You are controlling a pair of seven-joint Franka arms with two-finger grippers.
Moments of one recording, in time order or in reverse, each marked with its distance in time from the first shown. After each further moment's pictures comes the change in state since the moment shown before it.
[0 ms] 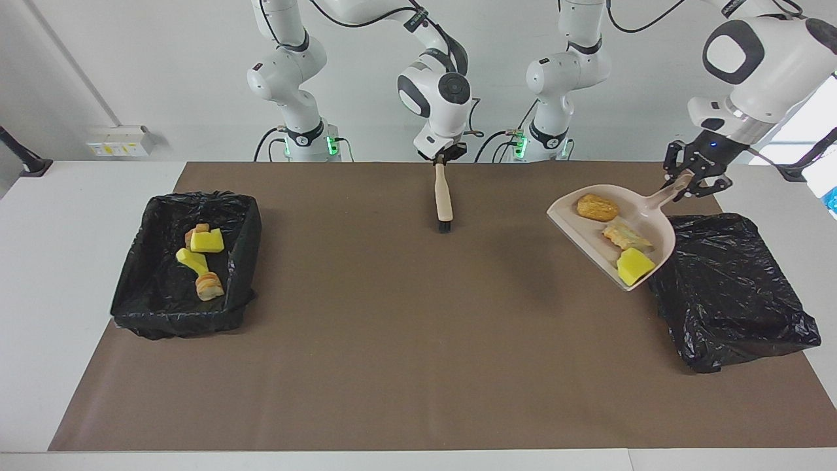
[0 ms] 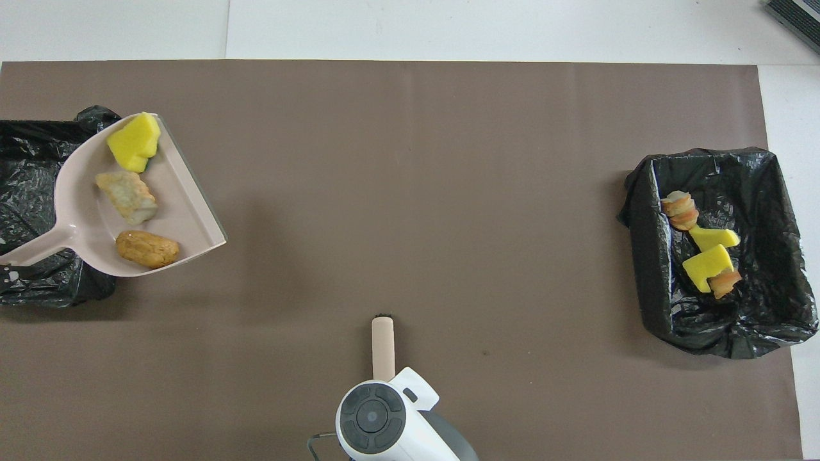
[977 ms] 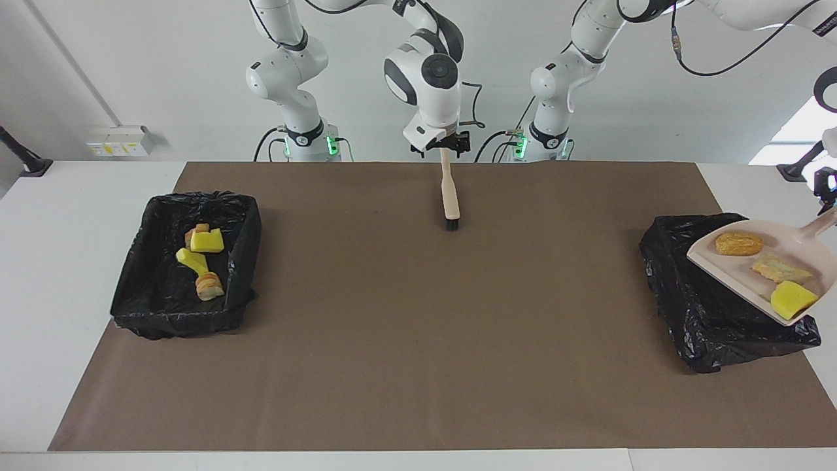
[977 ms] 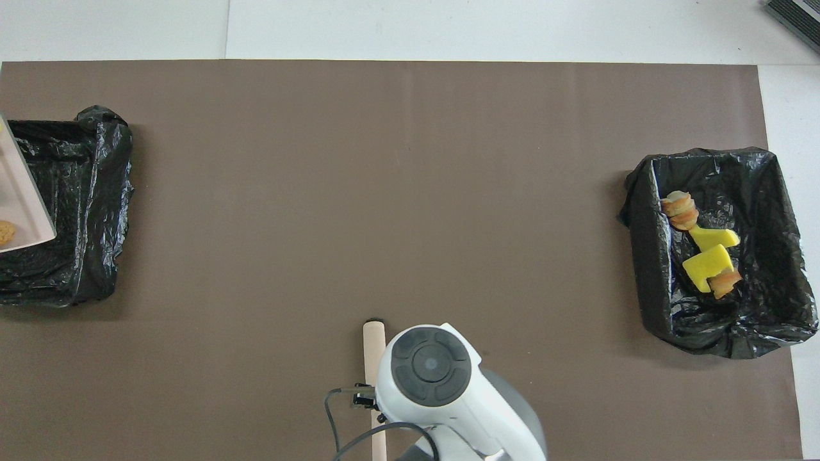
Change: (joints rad) left arm 0.246 0.370 -0.002 0.372 0.422 0.208 0.271; right arm -0.176 -0.106 -0.019 0.125 -0.052 -0.187 -0.022
